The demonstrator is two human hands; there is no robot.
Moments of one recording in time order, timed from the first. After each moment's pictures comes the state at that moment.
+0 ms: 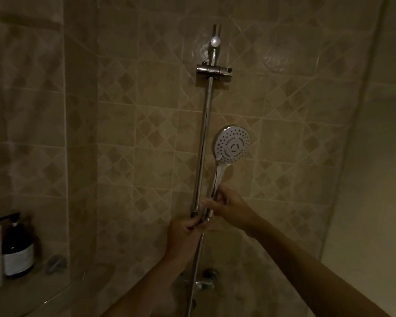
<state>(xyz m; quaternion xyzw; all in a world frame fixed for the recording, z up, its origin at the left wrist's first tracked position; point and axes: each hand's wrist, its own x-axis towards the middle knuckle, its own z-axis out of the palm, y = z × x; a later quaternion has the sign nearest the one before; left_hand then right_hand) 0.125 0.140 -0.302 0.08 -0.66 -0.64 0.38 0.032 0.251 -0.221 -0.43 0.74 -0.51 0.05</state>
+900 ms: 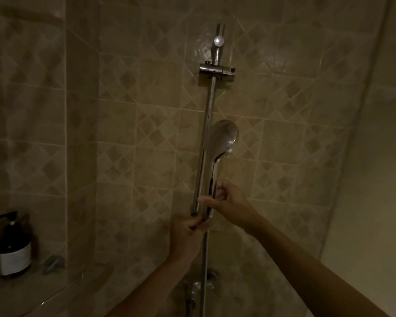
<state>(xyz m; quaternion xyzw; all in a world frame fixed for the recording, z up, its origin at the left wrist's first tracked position) 0.122 0.143 -0.301 0.08 -0.65 -0.64 0.40 0.035 0.246 -0.214 -0.44 0.74 -0.51 0.00</state>
